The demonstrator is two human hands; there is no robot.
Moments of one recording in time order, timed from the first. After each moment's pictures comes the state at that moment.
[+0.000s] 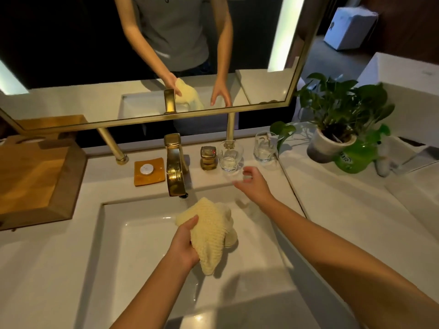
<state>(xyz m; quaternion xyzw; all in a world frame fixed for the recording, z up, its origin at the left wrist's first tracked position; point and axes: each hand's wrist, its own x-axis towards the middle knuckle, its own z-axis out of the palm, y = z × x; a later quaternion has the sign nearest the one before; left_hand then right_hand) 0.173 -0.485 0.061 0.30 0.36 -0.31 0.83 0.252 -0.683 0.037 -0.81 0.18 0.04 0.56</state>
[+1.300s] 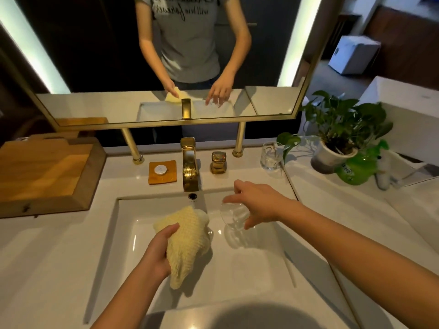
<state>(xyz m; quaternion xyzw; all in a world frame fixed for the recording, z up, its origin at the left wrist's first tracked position) 0.137 -0.418 0.092 0.39 0.34 -0.29 0.80 0.207 -0.665 0.115 -0.95 -0.27 0.14 -0.01</state>
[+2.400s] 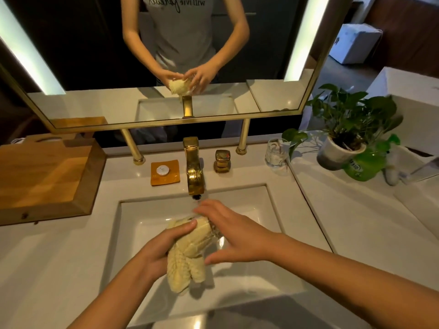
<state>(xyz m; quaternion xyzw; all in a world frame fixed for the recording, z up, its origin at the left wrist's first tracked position) 0.157 -0.404 0.111 0.41 0.15 -0.43 0.79 0.156 -0.602 0.113 -0.89 -0.32 0.12 0.32</state>
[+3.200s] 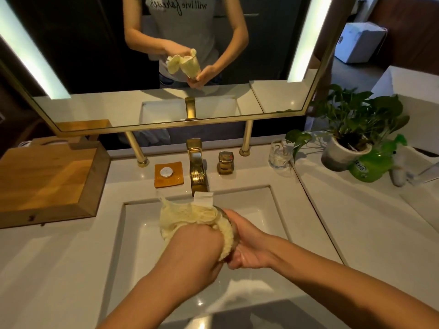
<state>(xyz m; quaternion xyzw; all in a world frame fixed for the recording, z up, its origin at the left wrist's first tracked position) 0.129 -0.439 0.164 0.93 -0.33 -0.05 0.14 0.153 -0.588 0.118 -0.44 0.15 0.50 0.73</state>
